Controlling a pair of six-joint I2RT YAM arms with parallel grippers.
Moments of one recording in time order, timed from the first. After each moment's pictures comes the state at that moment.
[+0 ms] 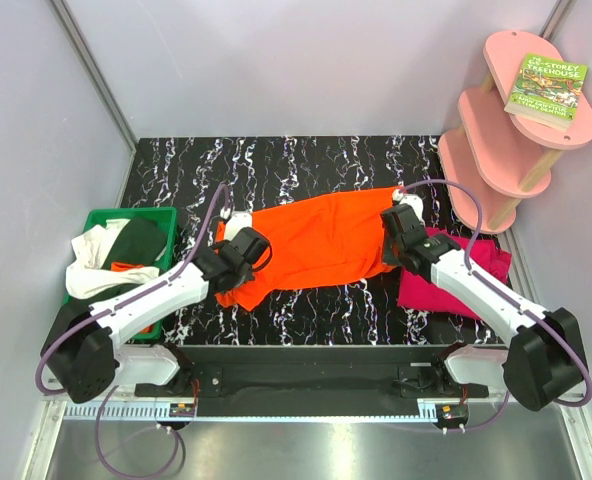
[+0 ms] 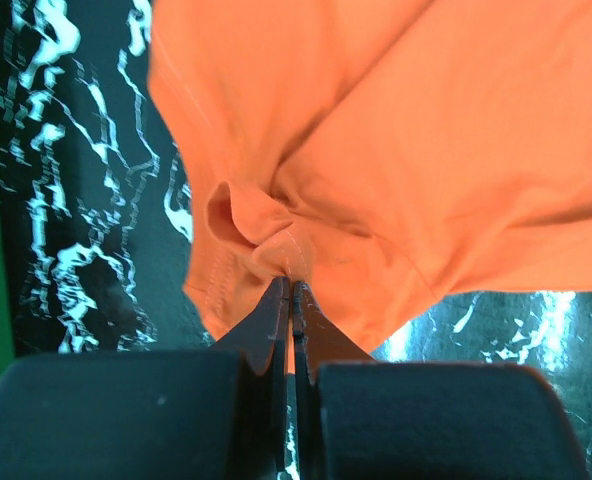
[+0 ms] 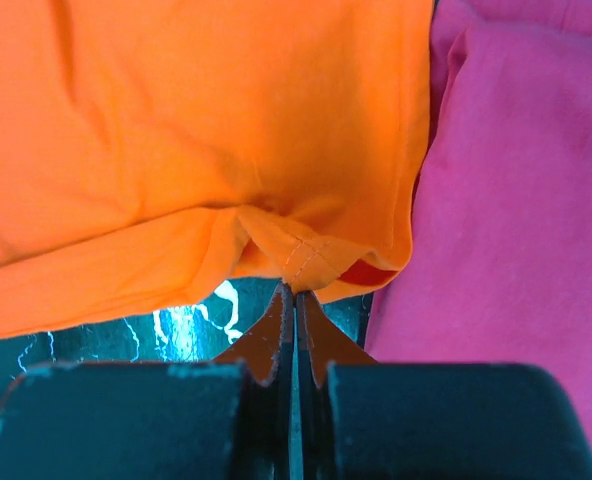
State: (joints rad) left arm -0.75 1.25 0.84 -0.64 -0.54 -0.61; right arm 0.49 1.24 0.87 -0.53 0.33 0.46
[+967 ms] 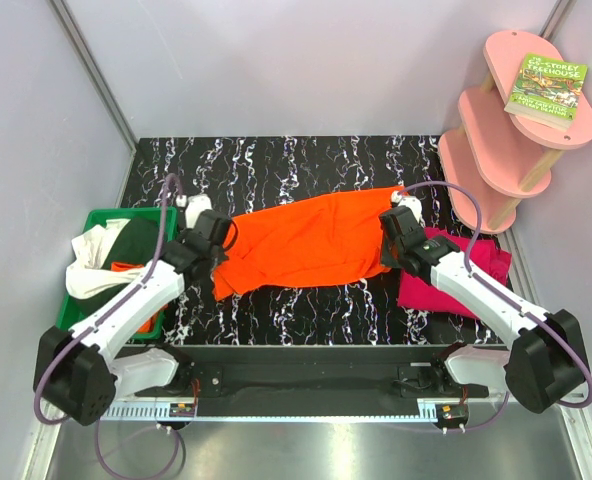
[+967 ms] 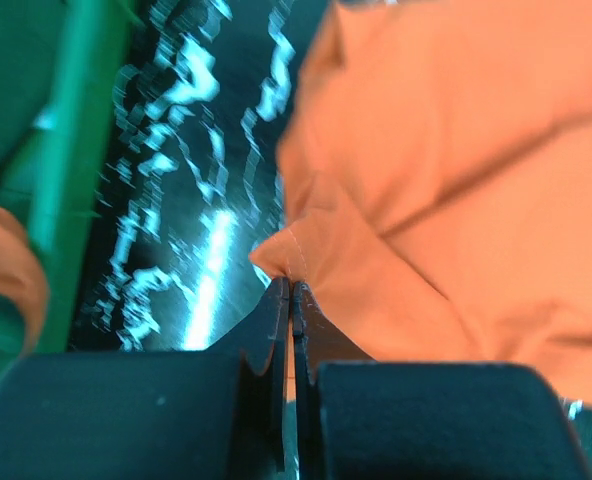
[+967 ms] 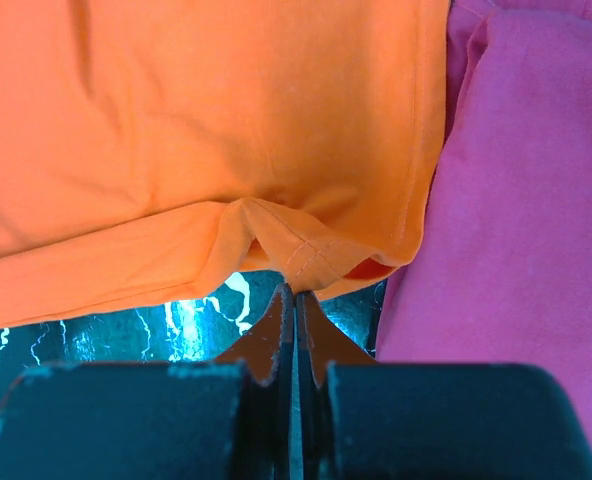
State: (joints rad) left arm -0.49 1.14 0.83 -0.60 -0.53 -0.59; right arm 0.51 1.23 0.85 -0.53 0.32 0.48
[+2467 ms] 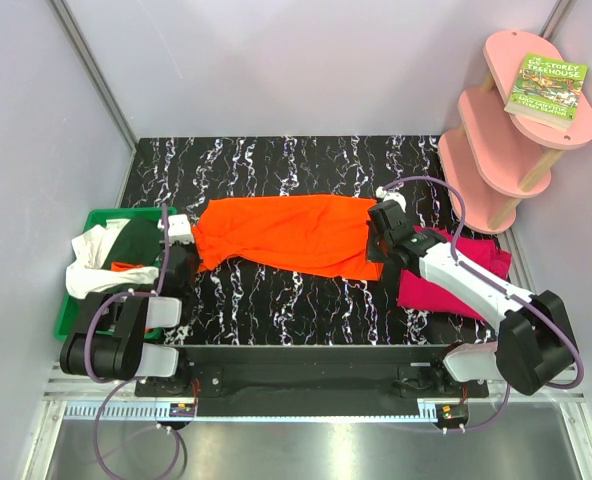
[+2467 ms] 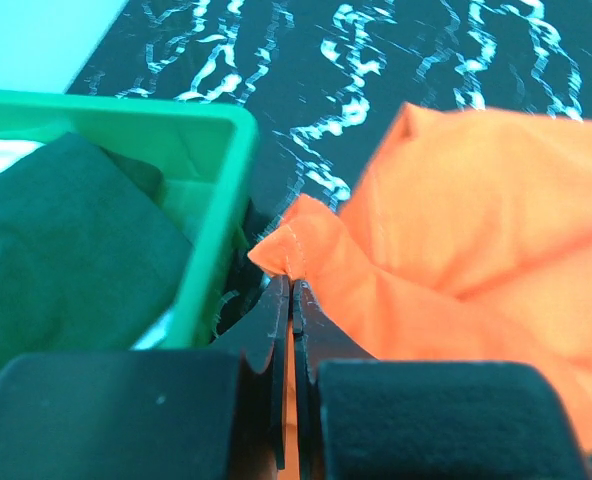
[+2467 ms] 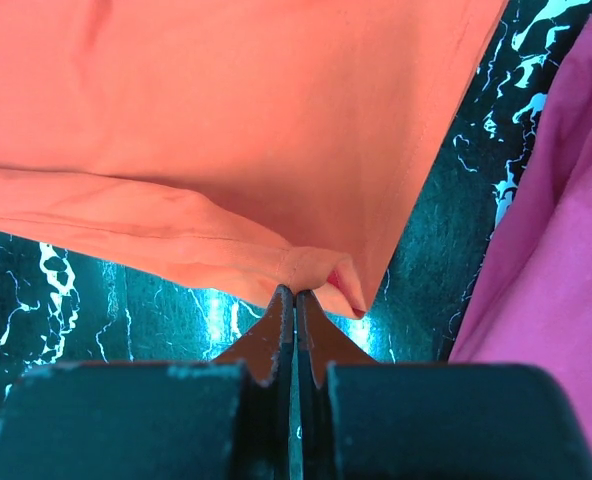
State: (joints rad) left arm -0.10 1.36 0.21 0.96 -0.30 0.00; right arm 0.54 1.33 0.90 -0.45 0.22 0.49
